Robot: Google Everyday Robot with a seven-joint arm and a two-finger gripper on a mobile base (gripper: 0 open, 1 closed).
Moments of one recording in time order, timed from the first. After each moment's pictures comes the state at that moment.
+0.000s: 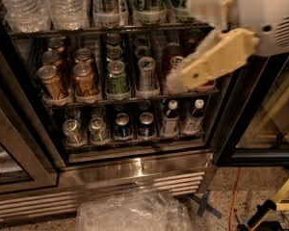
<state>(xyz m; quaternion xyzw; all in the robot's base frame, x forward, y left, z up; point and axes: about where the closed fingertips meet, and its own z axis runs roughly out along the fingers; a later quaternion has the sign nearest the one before) 0.427 -0.057 1.073 -0.54 0.64 0.28 0.47</state>
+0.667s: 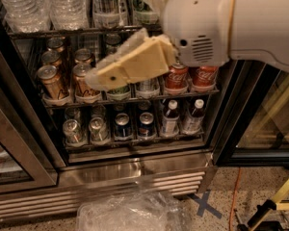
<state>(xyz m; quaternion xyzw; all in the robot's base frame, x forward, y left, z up) 0.423 0.031 1.090 -0.52 0.60 0.25 0.56</state>
